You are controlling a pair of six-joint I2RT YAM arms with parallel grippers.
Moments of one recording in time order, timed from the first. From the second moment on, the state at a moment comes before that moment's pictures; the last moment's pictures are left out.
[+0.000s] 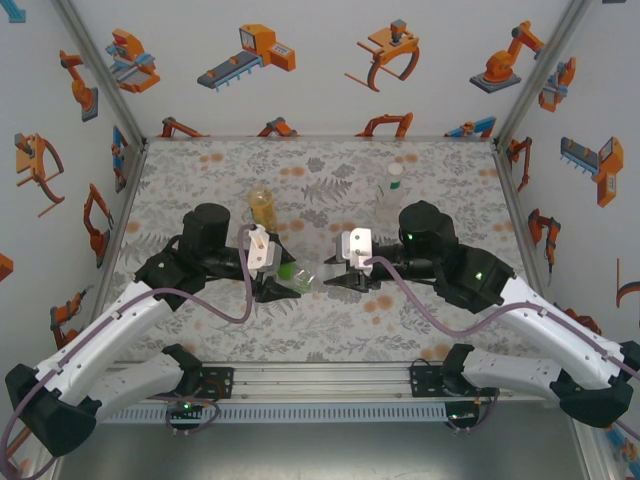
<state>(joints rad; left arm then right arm) -0.70 0.95 0.90 -0.43 0.92 0.55 0.96 0.99 1.16 -0.52 -0.53 -0.49</state>
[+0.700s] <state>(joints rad) -0.70 0.94 0.90 -0.45 0.86 0.54 0.96 0.95 1.04 -0.34 -0.27 0.40</state>
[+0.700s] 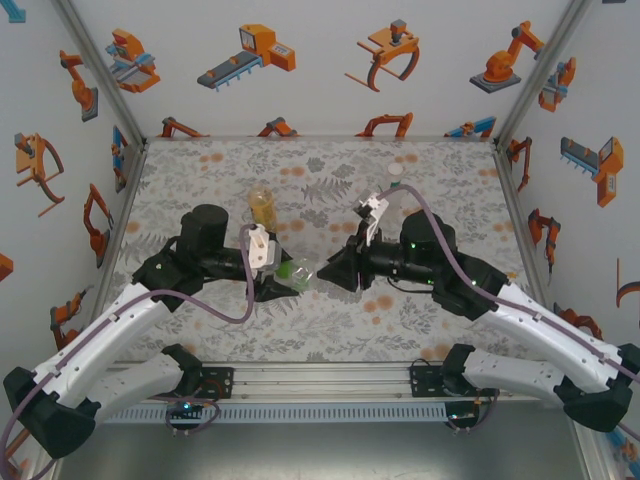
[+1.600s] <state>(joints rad) -0.70 0.95 0.90 -0.44 0.79 0.54 0.96 1.00 1.07 -0.42 -0.10 0.82</state>
